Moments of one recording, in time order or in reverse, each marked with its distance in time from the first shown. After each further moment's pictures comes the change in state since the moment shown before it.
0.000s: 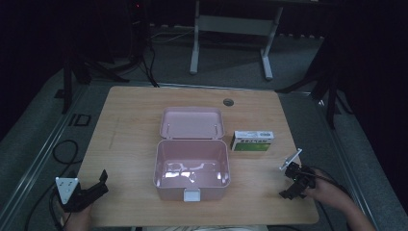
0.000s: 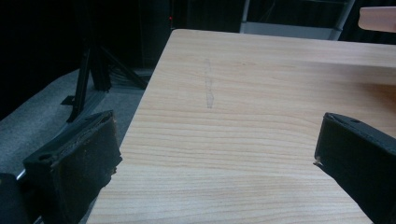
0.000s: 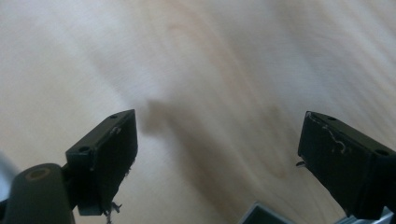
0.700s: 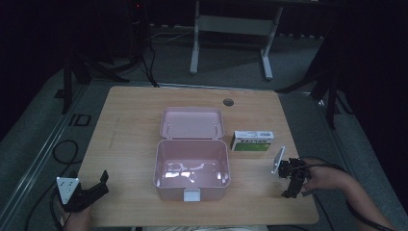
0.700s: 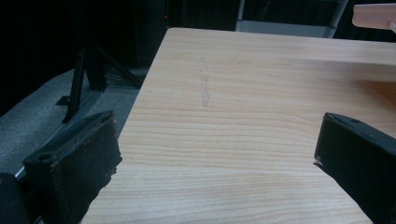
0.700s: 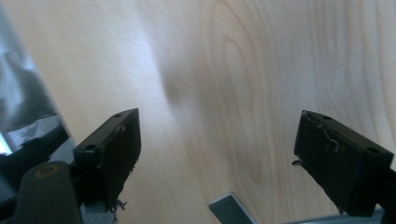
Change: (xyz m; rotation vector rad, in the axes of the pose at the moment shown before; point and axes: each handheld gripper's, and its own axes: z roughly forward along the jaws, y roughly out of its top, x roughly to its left) left arm 0.000 -0.001 0.001 0.002 -0.017 0.005; right arm 0.008 0.035 -0.018 0.161 0.046 -0.369
